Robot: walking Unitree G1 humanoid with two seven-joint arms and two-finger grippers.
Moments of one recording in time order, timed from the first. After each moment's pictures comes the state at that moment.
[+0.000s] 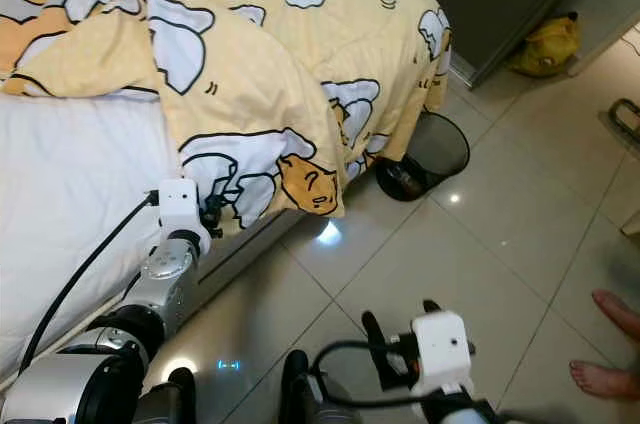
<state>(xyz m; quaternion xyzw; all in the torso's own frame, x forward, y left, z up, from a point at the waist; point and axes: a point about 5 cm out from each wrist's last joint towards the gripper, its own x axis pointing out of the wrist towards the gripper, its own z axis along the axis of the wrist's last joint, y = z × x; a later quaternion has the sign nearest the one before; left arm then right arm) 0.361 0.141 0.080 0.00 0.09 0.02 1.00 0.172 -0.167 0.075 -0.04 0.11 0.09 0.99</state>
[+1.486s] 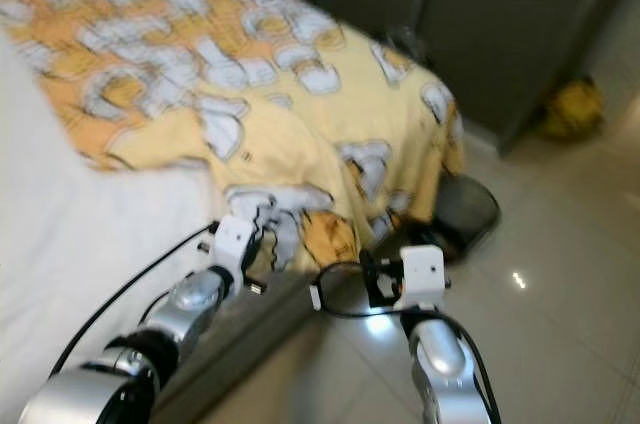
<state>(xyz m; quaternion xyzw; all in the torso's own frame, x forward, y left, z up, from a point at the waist) 0.333 0.104 0.040 0.10 0.17 -0.16 0.97 0.266 -0.166 0.060 0.00 0.07 0.05 1.00</state>
